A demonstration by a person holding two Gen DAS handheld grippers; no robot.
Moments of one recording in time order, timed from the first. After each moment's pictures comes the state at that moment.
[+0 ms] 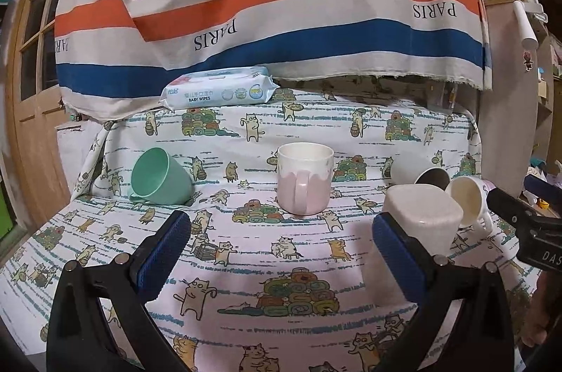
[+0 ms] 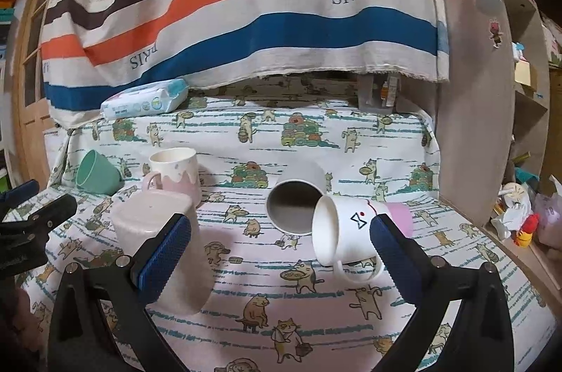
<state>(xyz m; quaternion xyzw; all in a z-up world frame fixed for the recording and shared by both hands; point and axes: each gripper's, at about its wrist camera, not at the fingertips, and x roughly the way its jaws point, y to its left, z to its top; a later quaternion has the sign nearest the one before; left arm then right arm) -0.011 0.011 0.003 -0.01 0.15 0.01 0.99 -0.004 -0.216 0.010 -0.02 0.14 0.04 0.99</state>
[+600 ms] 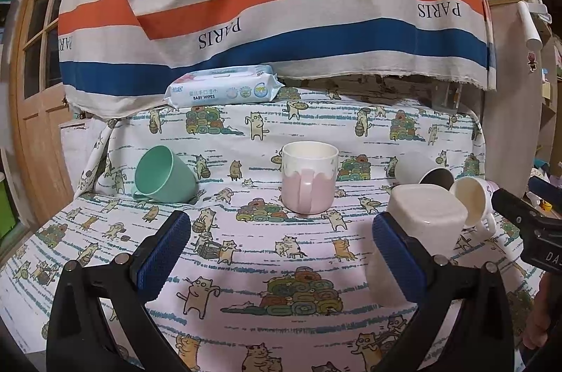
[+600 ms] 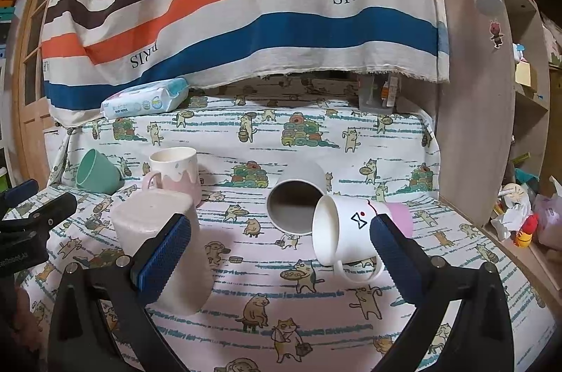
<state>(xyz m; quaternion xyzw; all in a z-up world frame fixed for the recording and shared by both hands) -0.011 0.014 0.001 -0.01 0.15 0.02 0.99 -0.004 -0.217 0.011 -0.02 0.14 0.04 0.99</state>
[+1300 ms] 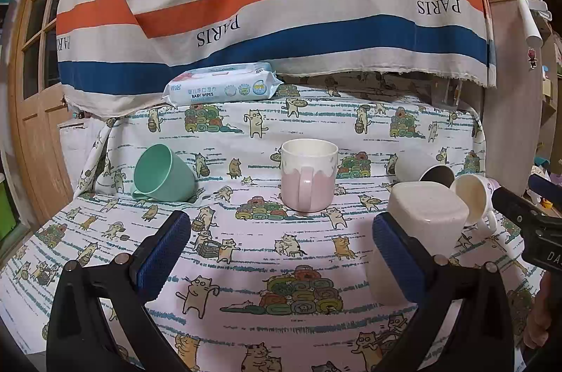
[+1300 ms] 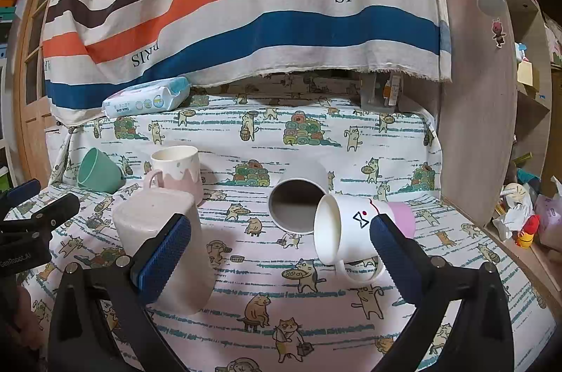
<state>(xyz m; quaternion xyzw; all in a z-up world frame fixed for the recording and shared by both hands) -0.010 0.012 0.000 -0.01 0.16 0.02 0.99 -0.004 -0.215 0.010 -0.02 0.15 0.04 0.99</state>
